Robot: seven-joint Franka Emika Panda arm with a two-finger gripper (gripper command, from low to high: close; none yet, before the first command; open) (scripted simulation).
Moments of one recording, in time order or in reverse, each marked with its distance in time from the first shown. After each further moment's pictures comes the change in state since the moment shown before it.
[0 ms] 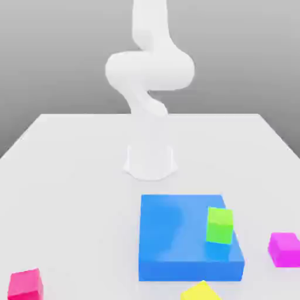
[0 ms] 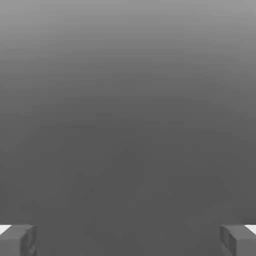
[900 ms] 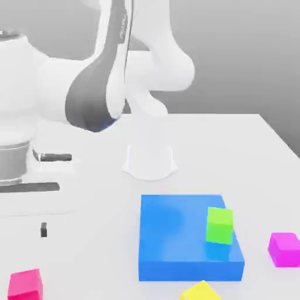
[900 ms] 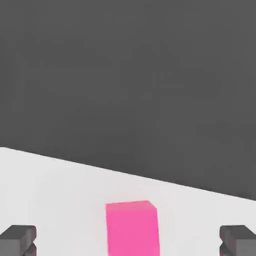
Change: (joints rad) arm -0.215 0.989 -0.168 0.058 0.103 0.261 -0.689
